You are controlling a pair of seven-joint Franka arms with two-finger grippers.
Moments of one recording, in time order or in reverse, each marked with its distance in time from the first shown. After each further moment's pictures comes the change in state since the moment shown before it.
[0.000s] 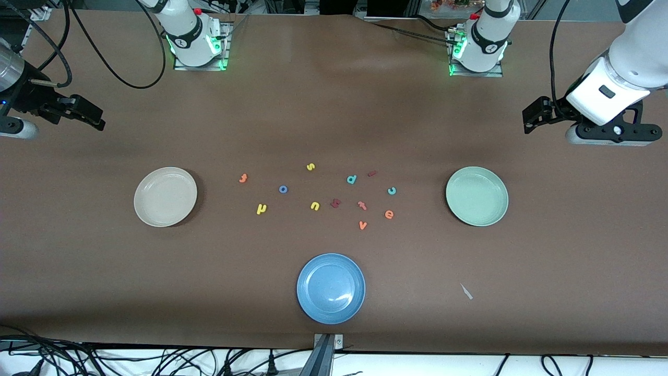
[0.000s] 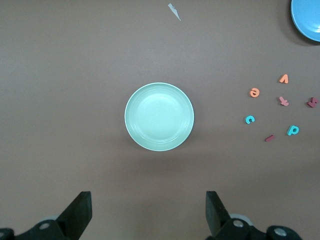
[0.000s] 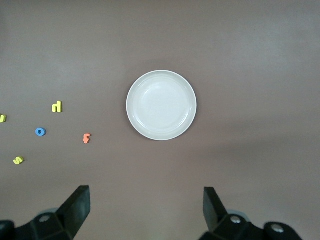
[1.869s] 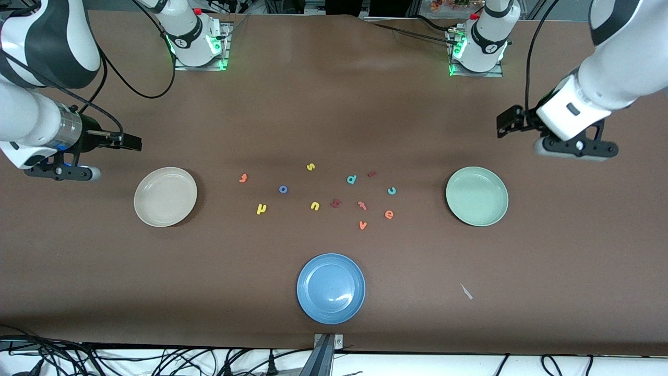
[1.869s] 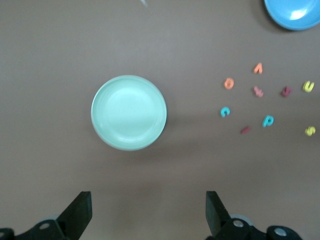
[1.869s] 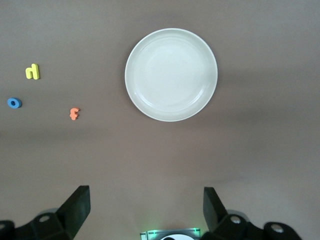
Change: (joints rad) left arm -0.033 0.098 -0.005 0.016 -0.088 0.053 0.000; right arm 0.013 0.192 0.004 -0.003 0.042 -0.031 -0.041
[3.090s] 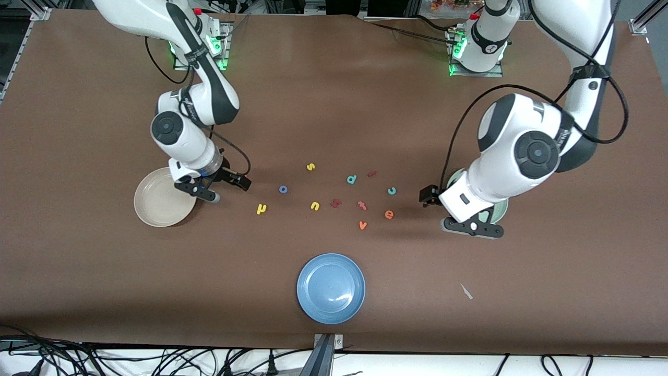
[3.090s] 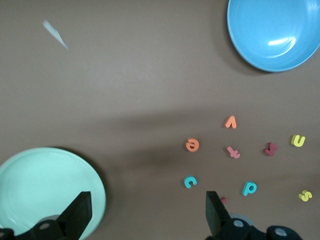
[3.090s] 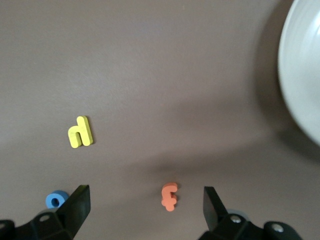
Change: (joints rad) left arm -0.165 0.380 -0.003 0.113 -0.004 0.319 -0.110; right arm 0.283 0.205 0.044 -0.515 0.143 1.054 0.528
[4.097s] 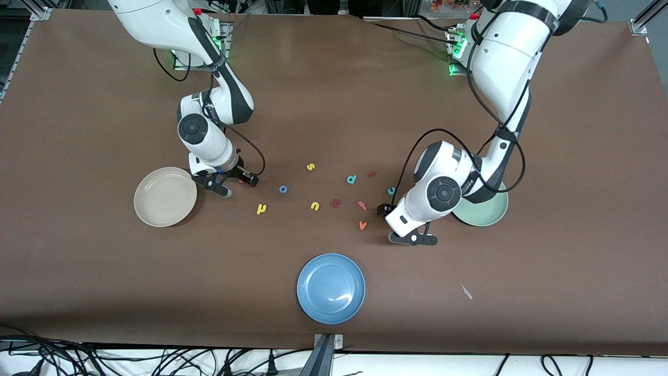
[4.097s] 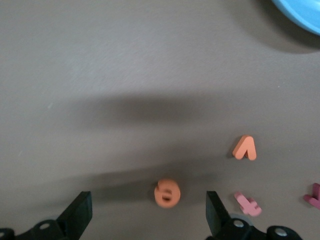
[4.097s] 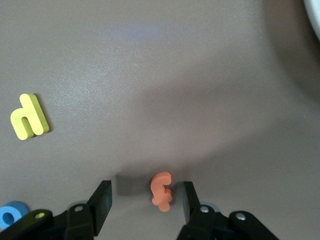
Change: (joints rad) left arm -0.099 0.317 0.001 0.023 0.000 0.299 -0.006; right arm 0.042 0.075 -0.011 -0.021 0.000 0.046 0.102
